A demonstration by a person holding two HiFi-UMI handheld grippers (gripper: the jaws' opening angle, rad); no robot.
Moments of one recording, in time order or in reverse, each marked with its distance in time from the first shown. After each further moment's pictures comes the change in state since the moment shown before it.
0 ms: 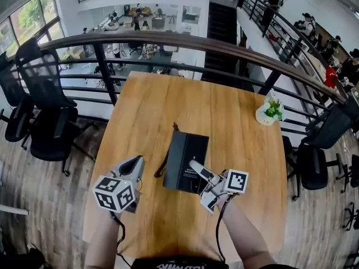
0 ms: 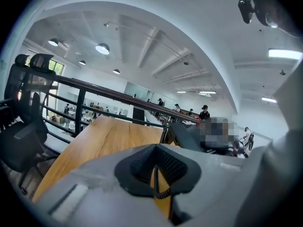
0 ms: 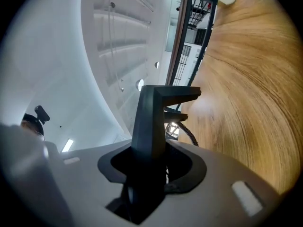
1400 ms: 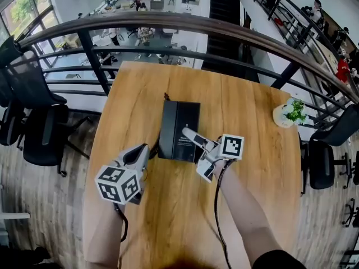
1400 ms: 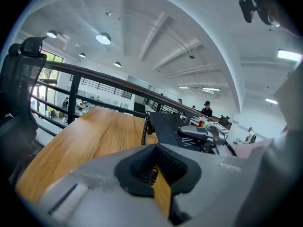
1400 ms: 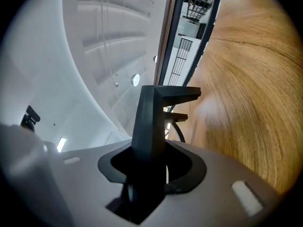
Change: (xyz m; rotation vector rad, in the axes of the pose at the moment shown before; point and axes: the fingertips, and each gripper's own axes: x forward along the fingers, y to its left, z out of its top) left arm 0.141 0.081 -0.002 -0.026 0.061 -0.008; right arm 0.140 -0.129 0.117 -0.017 0.071 -0.056
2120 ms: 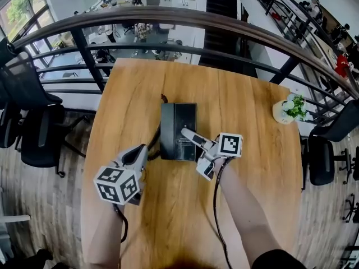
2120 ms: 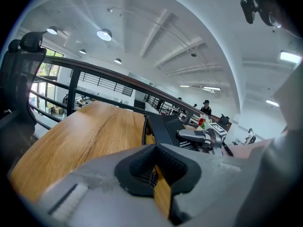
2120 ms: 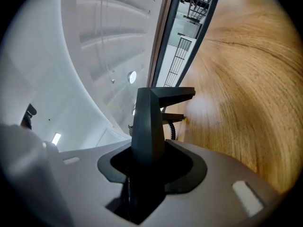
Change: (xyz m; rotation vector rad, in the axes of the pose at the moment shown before) left arm 0.016 0.003 -0.015 -0.022 0.031 -0.007; right arm -0.007 -0.038 0.001 -0.027 0.028 -0.067
